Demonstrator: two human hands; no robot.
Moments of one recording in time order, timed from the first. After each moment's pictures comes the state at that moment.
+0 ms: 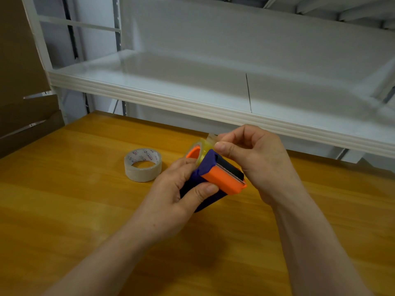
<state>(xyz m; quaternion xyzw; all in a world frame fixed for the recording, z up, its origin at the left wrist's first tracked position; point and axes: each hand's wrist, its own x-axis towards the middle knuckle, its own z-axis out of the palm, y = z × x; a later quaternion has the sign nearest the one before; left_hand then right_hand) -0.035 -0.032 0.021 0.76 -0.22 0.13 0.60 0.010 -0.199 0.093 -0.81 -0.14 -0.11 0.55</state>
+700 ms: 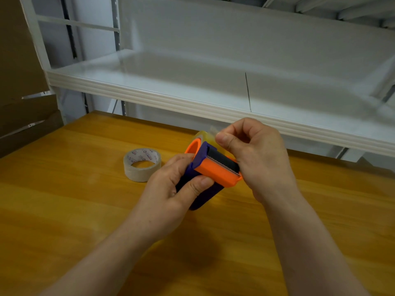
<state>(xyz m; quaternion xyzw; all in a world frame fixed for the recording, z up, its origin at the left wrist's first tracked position) -0.034 -0.031 0.023 0.72 -0.20 0.13 0.65 0.003 -0.187 0.099 -0.83 -0.11 -0.17 0.53</state>
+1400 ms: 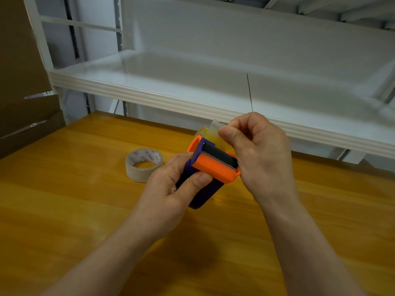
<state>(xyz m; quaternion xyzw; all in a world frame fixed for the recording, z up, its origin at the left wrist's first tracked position) -0.032 -0.029 0.023 0.70 -0.19 0.13 0.67 -0.004 -0.180 0.101 -0.82 -0.15 -0.24 0.49</state>
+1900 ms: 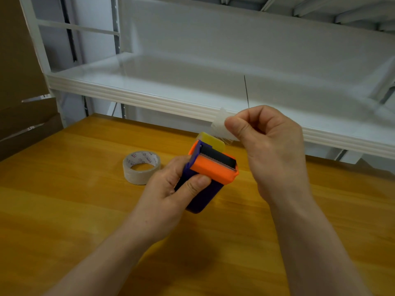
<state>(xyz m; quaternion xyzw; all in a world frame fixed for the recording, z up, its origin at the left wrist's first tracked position) -0.035 -0.030 0.023 0.68 -0.18 0.09 0.71 -0.003 -0.190 0.114 -0.77 -0.15 -0.25 0.57</state>
